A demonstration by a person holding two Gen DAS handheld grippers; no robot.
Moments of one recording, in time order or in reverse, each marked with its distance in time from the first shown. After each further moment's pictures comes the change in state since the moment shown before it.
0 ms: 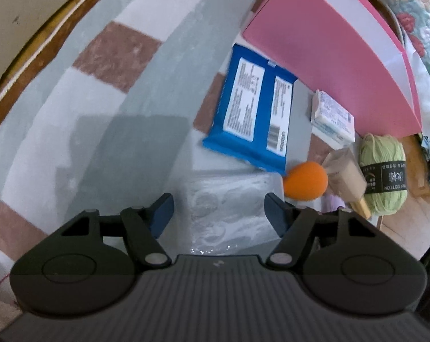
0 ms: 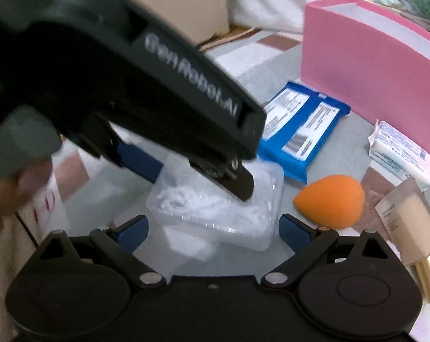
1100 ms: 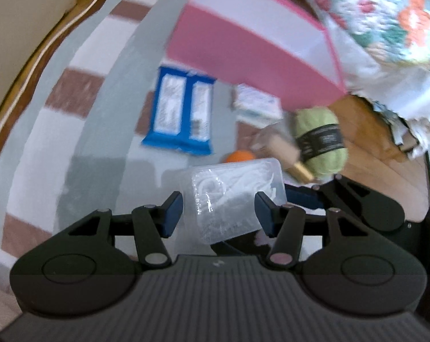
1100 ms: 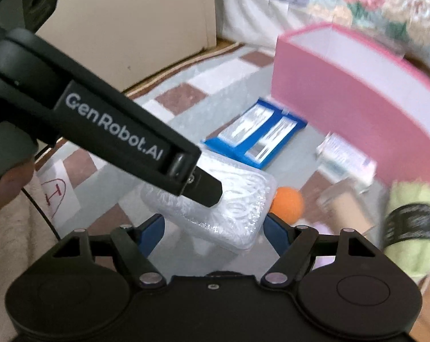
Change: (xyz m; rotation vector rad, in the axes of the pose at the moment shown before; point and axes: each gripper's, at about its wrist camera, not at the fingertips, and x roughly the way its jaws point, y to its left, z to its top) left arm -0.065 -0.046 -0.027 0.231 -0.066 -0.116; right arm -0.069 0.006 0.003 -0.088 0.028 -0.109
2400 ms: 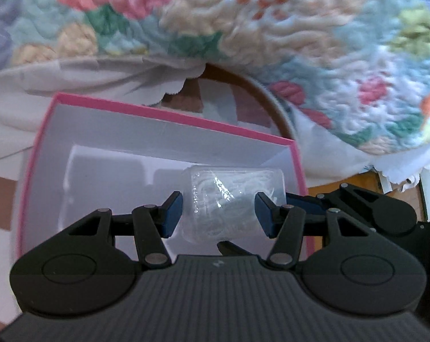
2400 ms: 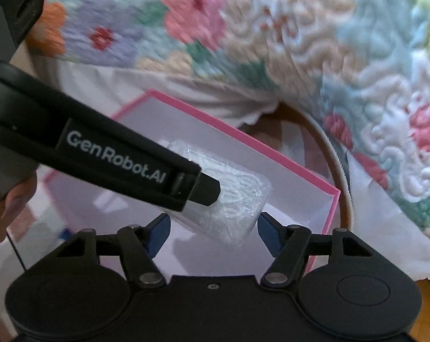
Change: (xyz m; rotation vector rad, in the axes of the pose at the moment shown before) left arm 0.150 -0.105 0.275 0.149 -0.012 -0.099; right arm 0.015 -0.245 0.158 0.155 0.000 -0.216
